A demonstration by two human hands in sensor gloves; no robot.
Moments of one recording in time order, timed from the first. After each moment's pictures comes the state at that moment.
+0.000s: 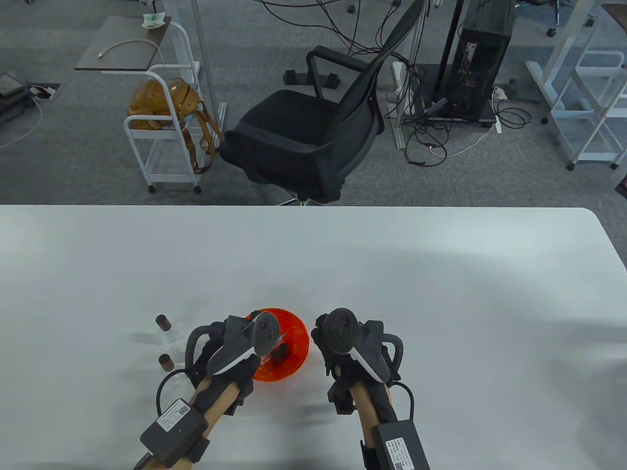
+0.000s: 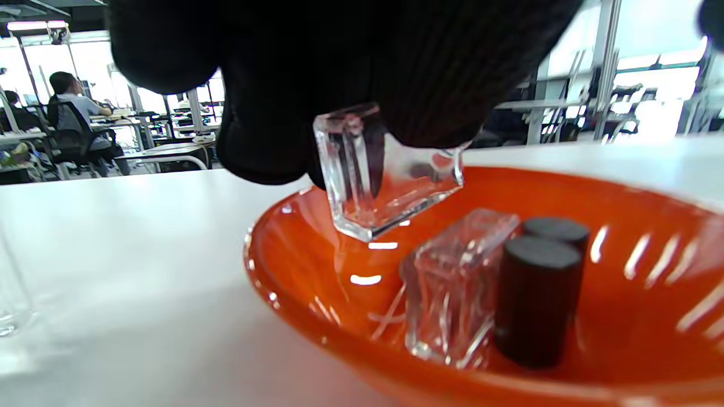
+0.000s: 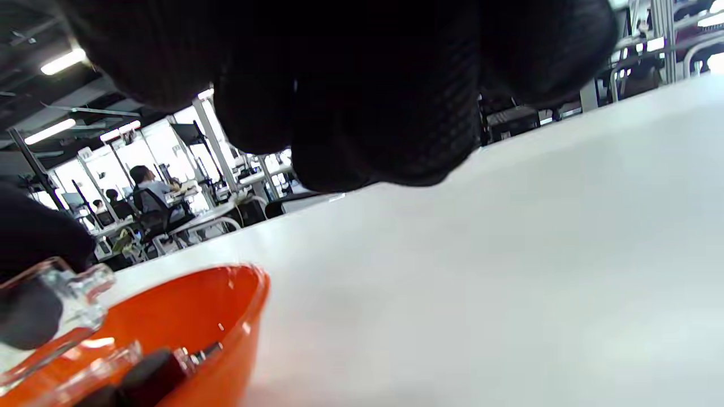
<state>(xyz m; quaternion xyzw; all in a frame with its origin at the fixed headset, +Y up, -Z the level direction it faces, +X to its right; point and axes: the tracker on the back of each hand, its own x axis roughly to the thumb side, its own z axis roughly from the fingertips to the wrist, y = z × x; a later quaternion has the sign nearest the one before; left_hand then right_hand) -0.141 -0.704 -0.335 -0.04 -0.05 -0.05 1.00 0.055 -0.701 -0.326 0.01 -0.02 0.99 0.16</state>
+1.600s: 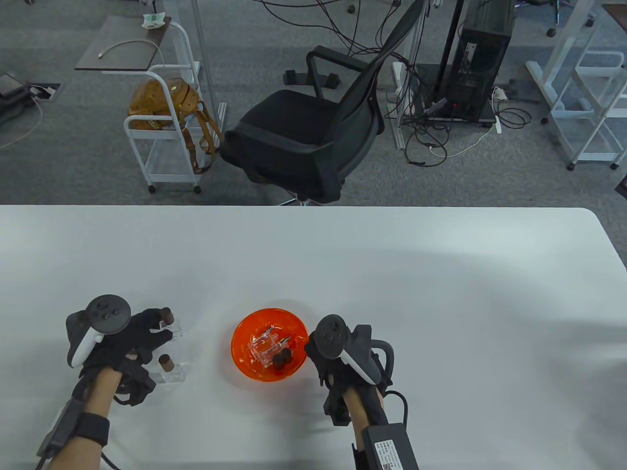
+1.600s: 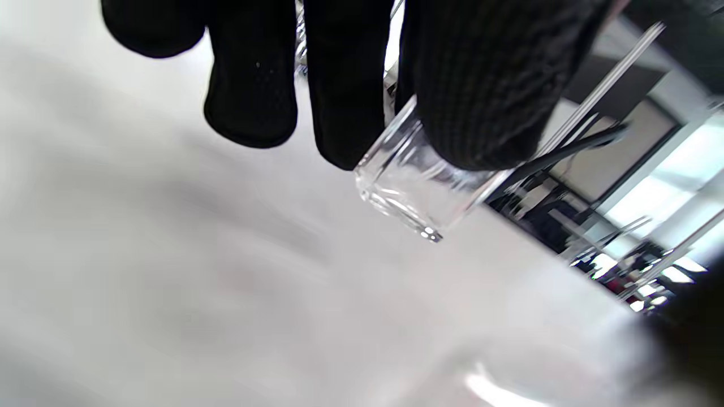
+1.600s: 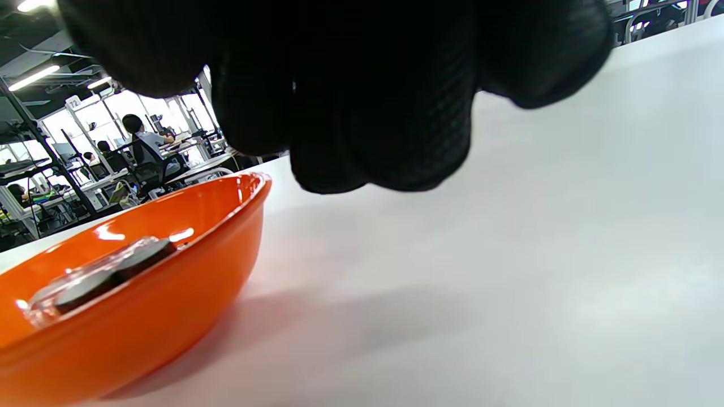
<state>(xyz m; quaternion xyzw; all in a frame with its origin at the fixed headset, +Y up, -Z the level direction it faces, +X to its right) -0.377 -0.727 -0.356 -0.05 0.02 0.28 0.96 0.040 -0.720 -0.325 0.02 0.04 0.99 0.16</state>
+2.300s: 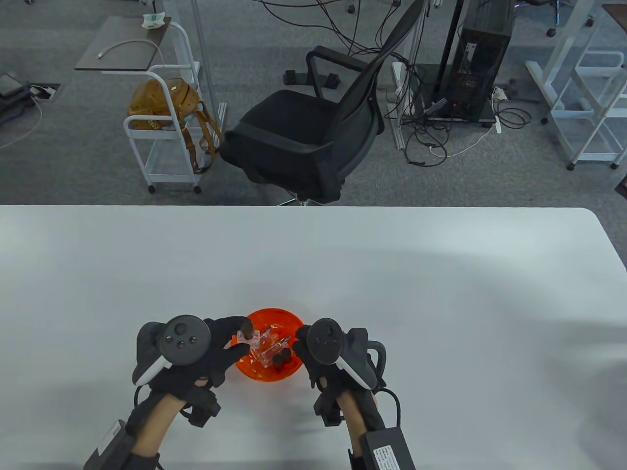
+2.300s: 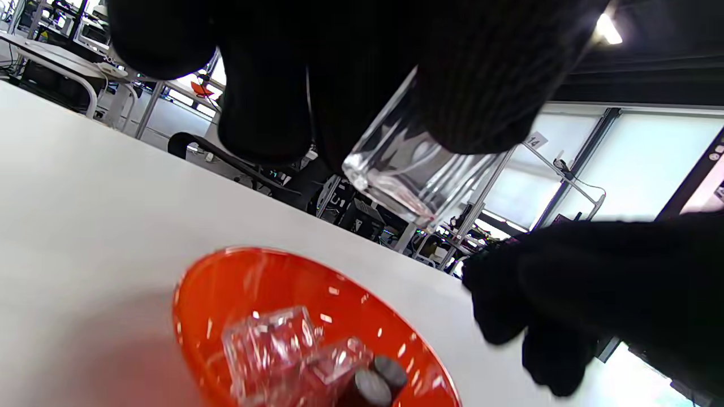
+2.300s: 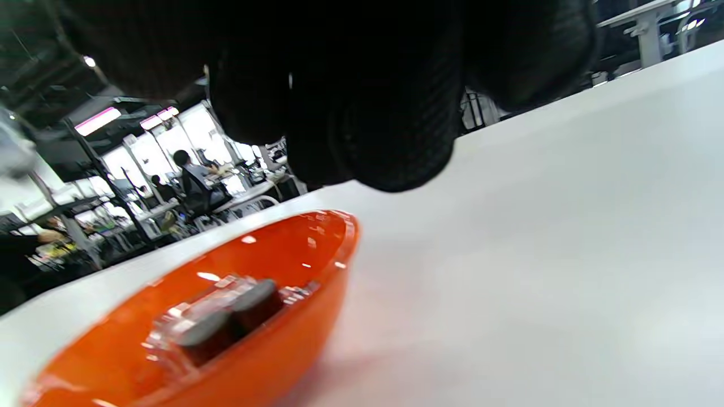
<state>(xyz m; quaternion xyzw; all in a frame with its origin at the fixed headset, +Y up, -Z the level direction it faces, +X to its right) -0.220 -0.674 -0.301 0.00 -0.16 0.24 0.96 0.022 -0.699 -0.312 0.08 0.00 0.97 0.22</state>
